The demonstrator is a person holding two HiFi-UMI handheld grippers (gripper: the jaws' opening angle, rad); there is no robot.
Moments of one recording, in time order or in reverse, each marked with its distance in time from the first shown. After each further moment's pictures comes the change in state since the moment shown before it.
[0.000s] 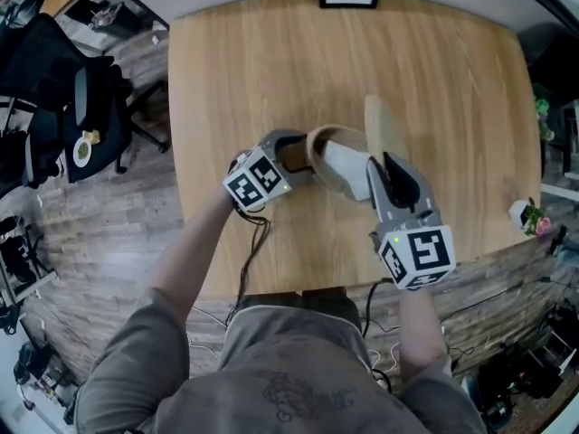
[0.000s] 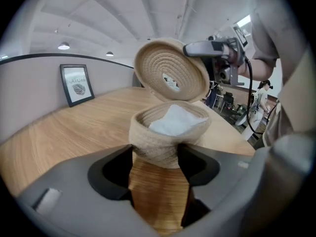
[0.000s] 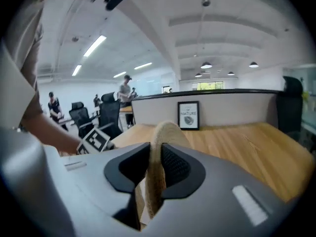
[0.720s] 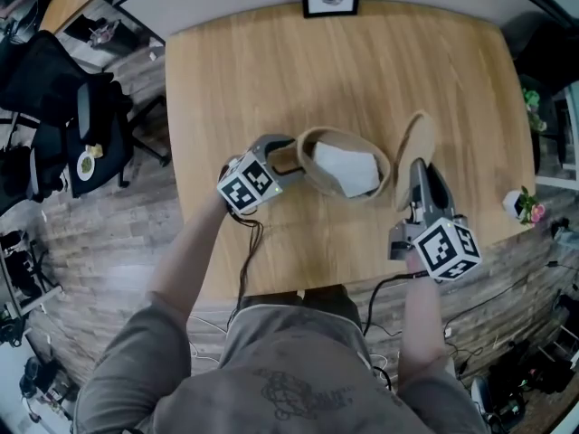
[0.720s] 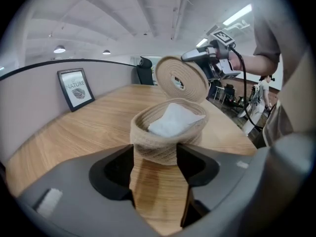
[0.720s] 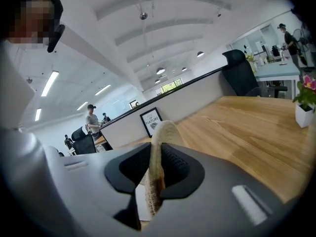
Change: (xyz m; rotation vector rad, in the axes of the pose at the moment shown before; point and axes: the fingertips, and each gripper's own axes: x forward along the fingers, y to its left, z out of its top) left arm -0.007 0.001 0.005 0.055 0.067 0.038; right arm -0.068 -0.105 -0.014 0.494 -0.151 -0.243
